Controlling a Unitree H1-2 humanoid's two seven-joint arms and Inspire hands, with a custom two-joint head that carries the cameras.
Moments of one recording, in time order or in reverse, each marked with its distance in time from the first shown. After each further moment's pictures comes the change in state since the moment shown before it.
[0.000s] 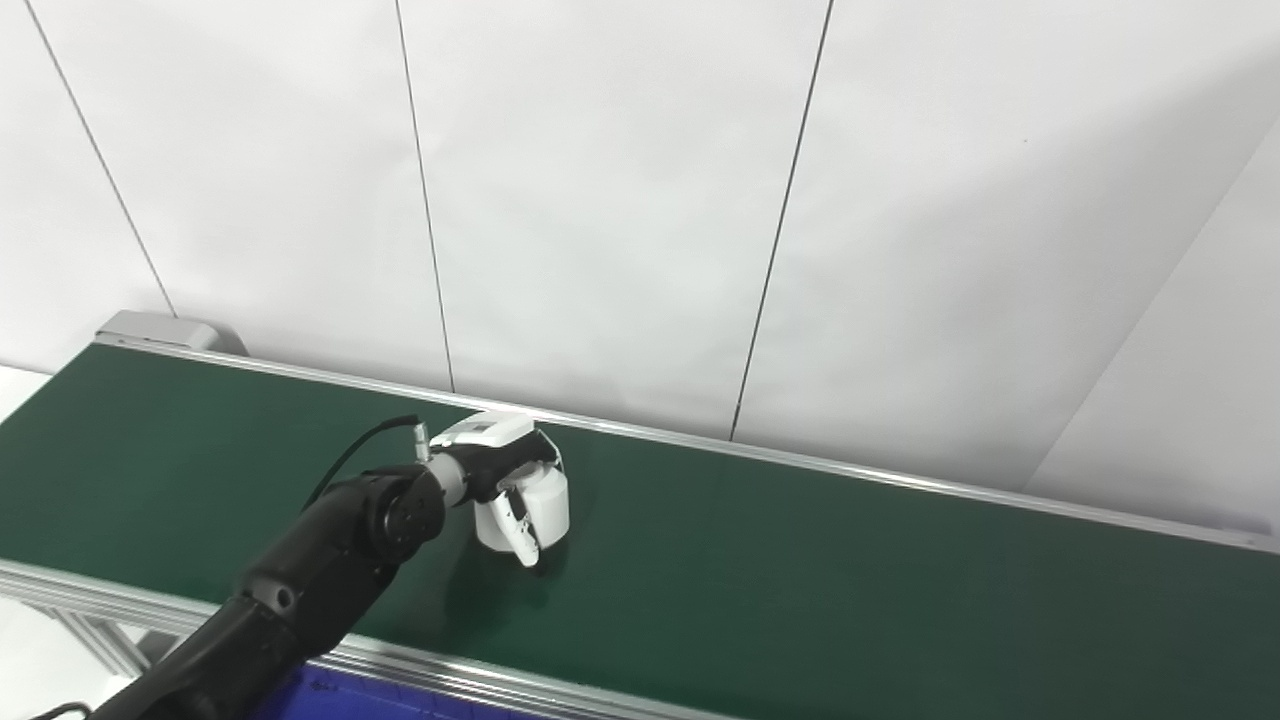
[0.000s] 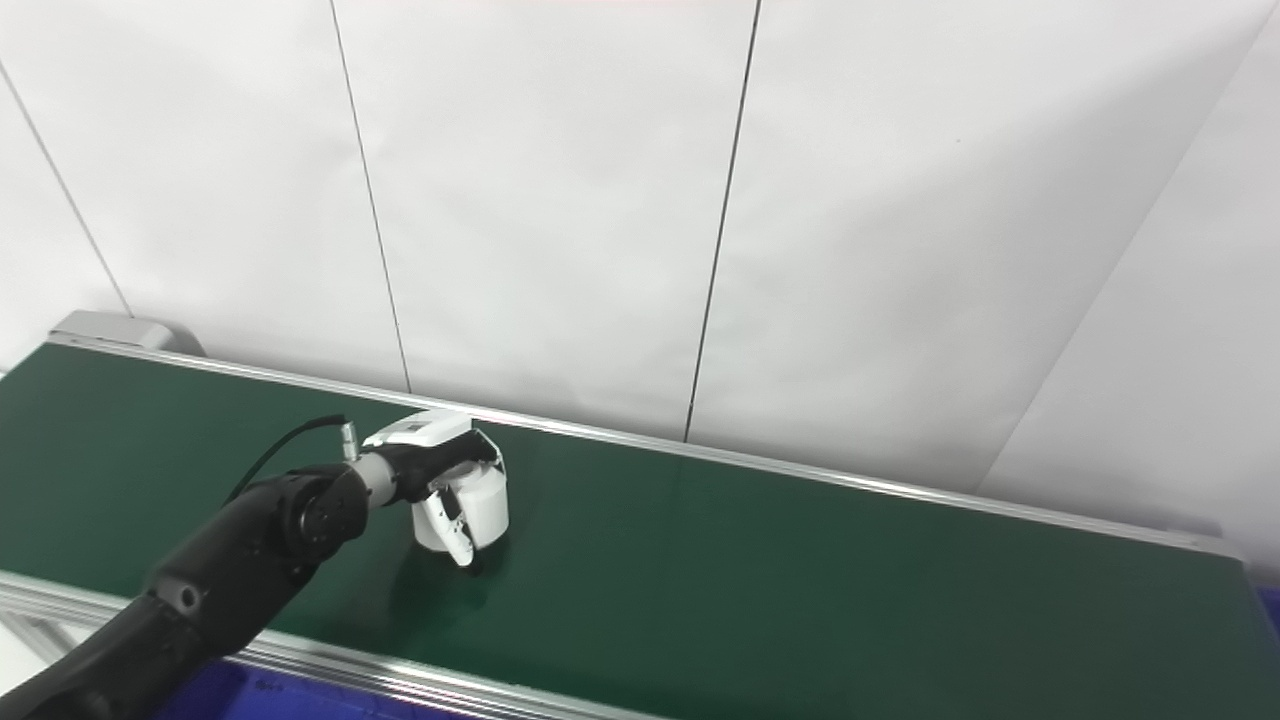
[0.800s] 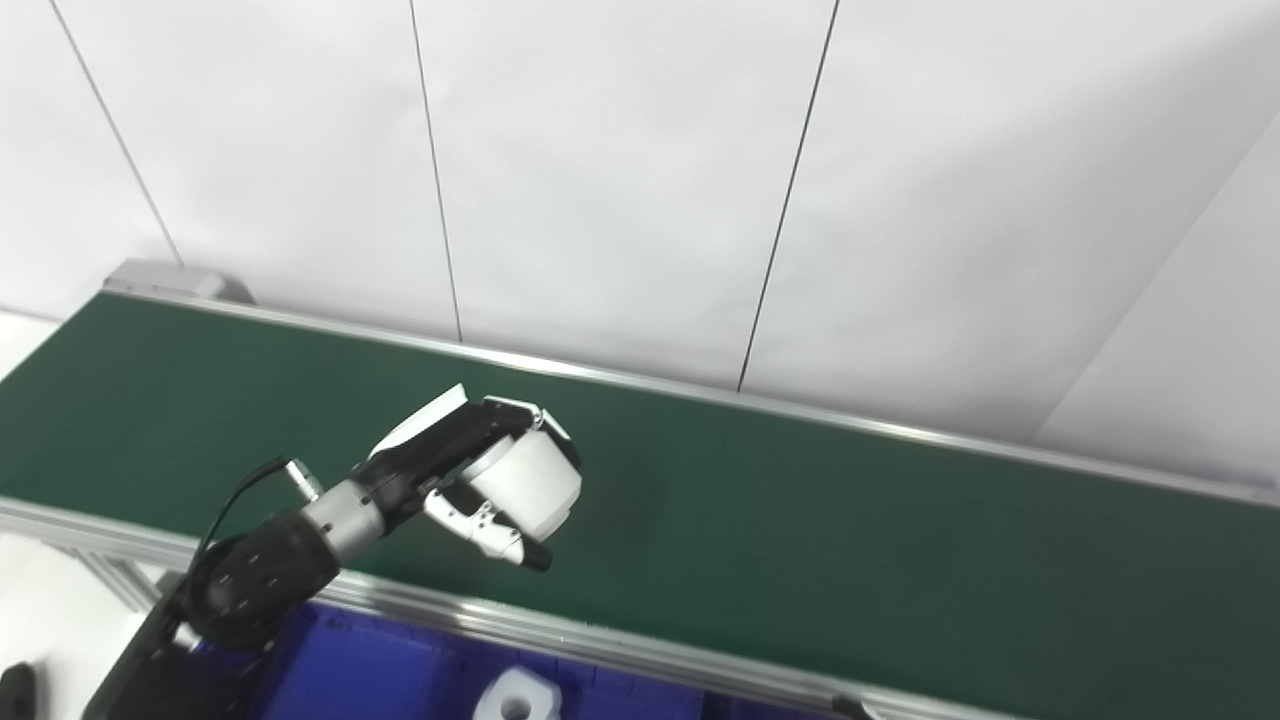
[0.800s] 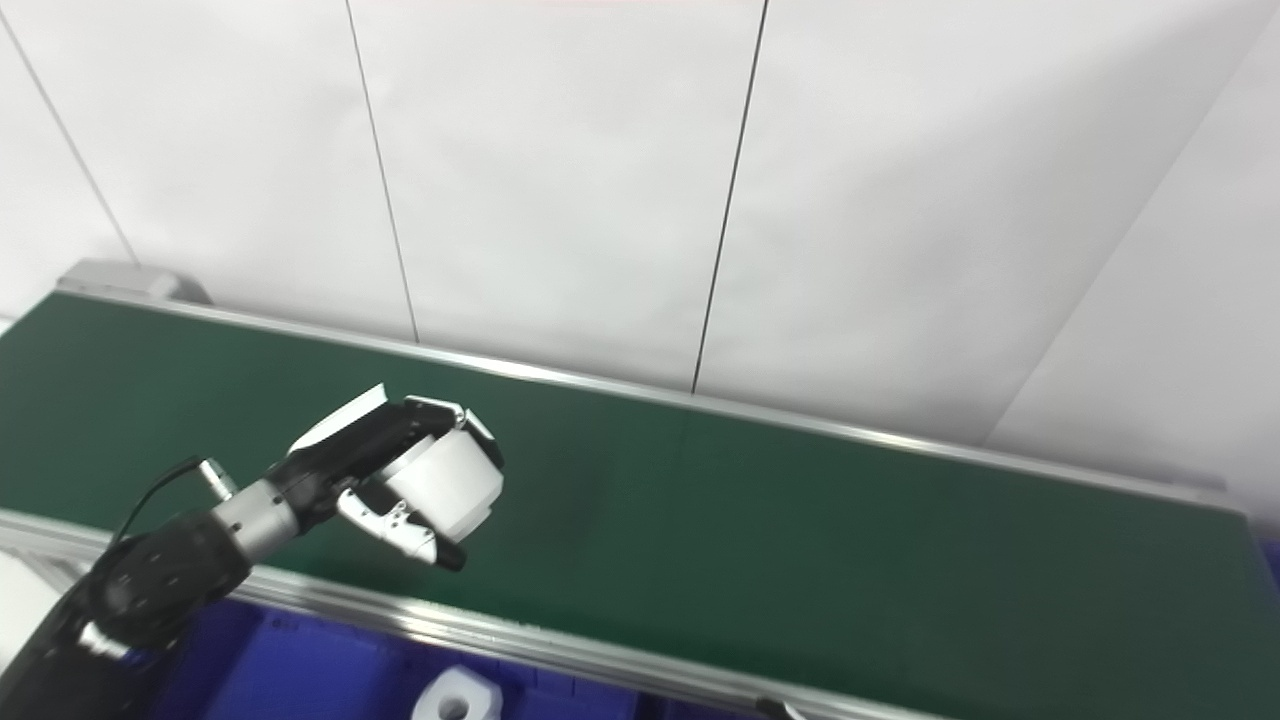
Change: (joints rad) left arm 0.447 -0.010 0.329 -0.557 -0.617 -0.110 -0.061; right arm 0.051 0.012 -0.002 -0.098 -0.031 0.000 0.001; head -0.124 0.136
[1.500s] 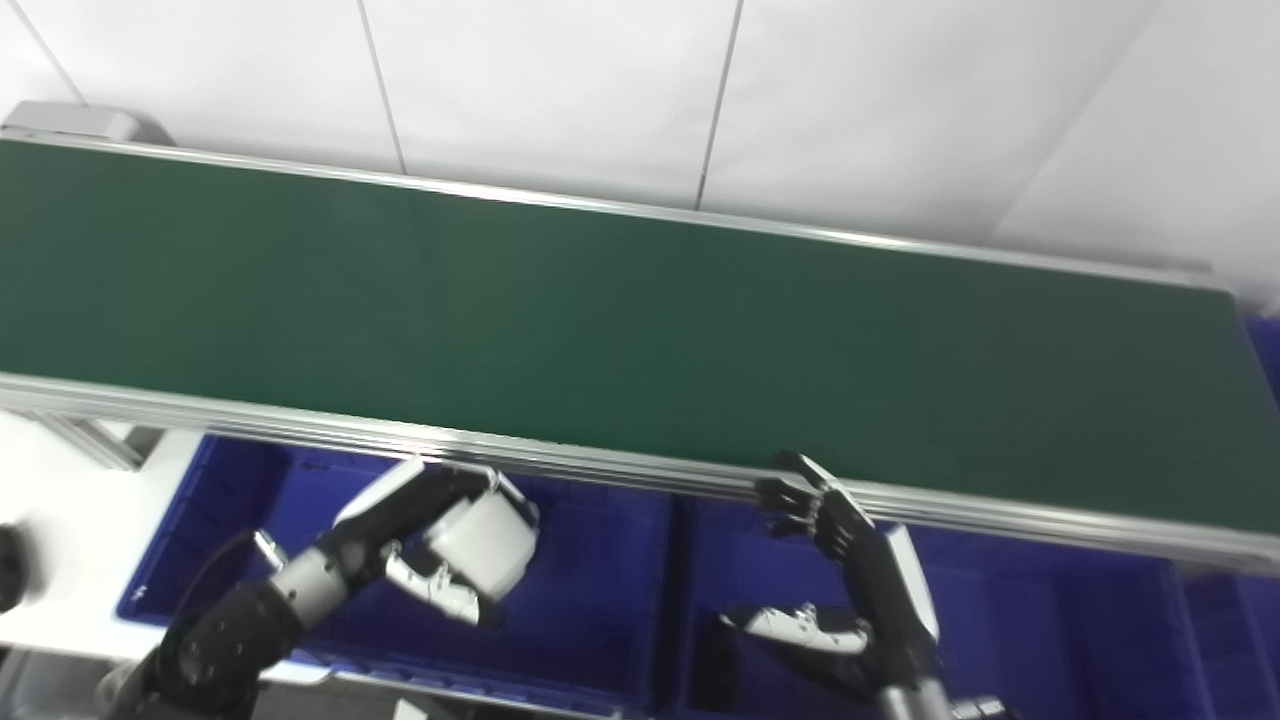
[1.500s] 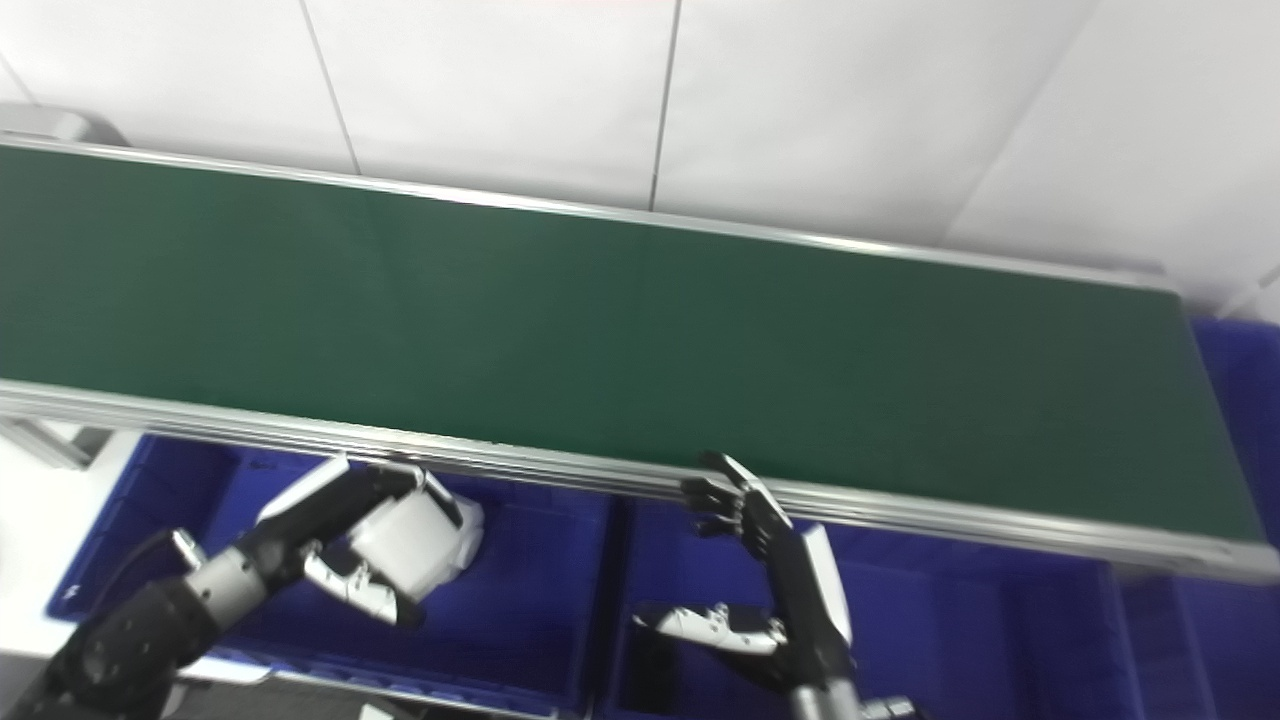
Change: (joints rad) left arm 0.217 -0.067 -0.168 0.272 0.120 -0.272 -0.018; right arm 0.004 0.072 0.000 -0.170 -0.034 0.134 0.023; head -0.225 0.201
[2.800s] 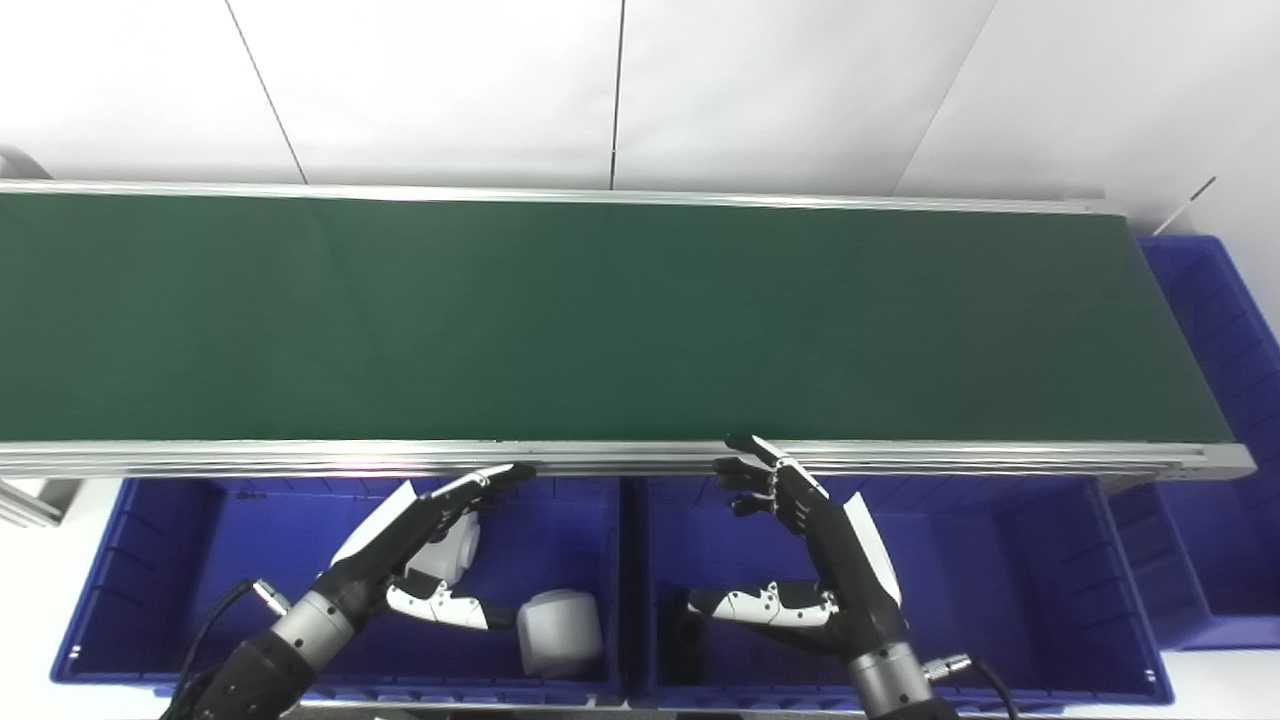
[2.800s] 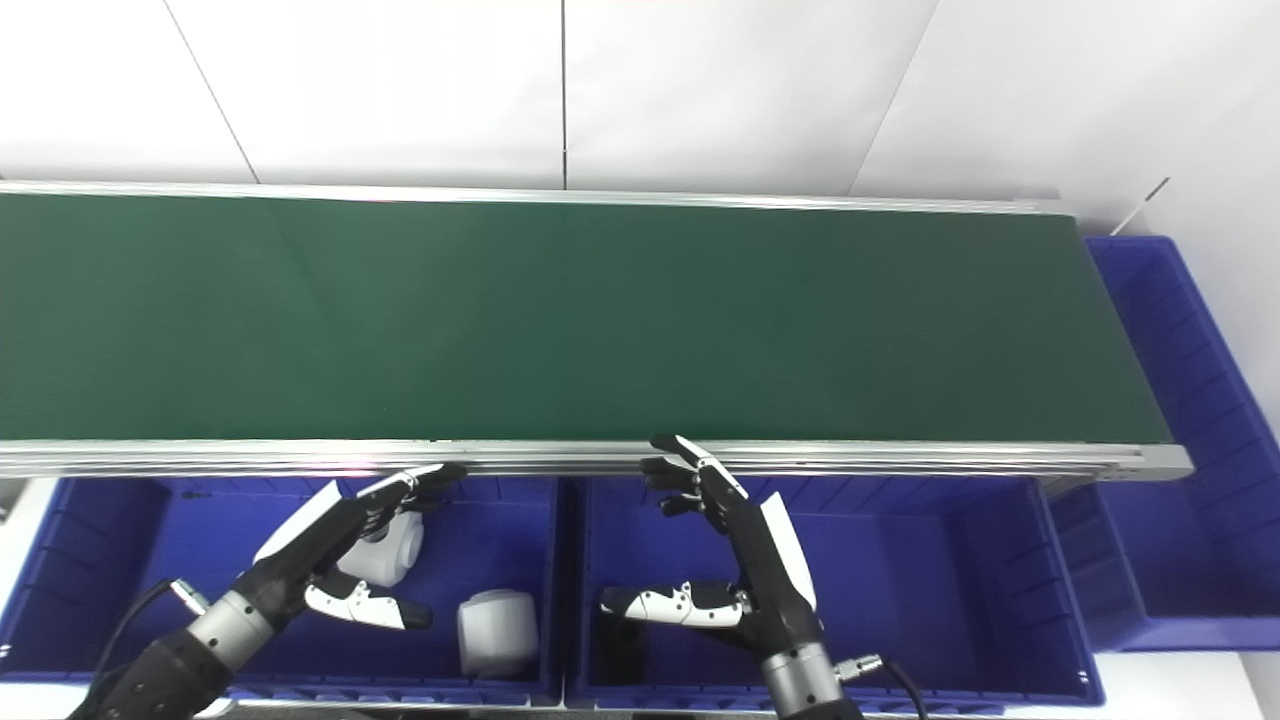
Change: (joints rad) left arm -0.008 -0.059 -0.030 0.104 -0.141 -0.165 0.074; right arm 0.046 0.008 -0.024 -0.024 -0.042 0.009 -0.003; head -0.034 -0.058
